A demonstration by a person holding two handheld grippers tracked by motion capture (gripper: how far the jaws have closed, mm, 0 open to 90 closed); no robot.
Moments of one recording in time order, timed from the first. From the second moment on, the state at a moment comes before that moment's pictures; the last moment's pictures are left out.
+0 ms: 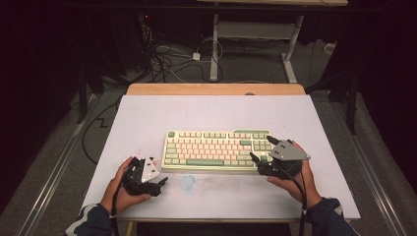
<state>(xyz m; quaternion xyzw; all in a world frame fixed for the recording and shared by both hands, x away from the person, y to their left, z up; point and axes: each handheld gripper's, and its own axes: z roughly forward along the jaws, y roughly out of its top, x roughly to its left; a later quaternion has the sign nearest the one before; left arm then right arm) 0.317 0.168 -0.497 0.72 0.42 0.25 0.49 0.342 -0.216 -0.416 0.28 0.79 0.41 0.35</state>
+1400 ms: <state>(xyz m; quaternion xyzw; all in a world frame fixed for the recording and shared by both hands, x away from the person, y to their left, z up) 0.338 0.144 -0.454 0.70 0.42 0.20 0.54 0.308 -0.234 -0.457 0.28 0.82 0.38 0.34</state>
